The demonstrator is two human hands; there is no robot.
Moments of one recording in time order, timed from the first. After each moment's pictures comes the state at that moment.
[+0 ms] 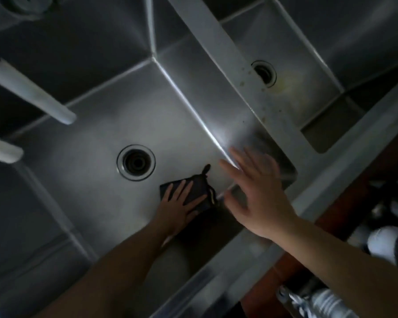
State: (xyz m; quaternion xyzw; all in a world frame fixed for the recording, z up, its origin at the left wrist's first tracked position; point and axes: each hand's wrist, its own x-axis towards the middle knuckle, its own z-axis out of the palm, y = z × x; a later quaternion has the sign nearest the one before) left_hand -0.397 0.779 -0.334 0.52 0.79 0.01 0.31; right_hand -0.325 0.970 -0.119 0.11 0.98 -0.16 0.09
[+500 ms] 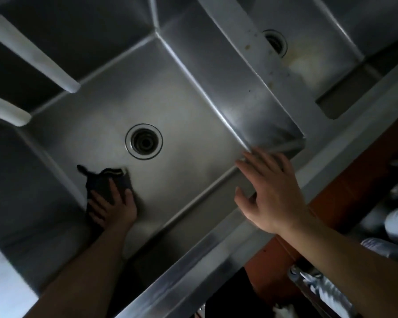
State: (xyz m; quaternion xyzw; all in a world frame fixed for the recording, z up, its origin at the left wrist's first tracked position) left_hand -0.400 0.634 -0.347 -0.13 0.94 0.07 0.32; right_hand -0.276 0.946 -0.126 0.13 0.98 -0.11 0.12
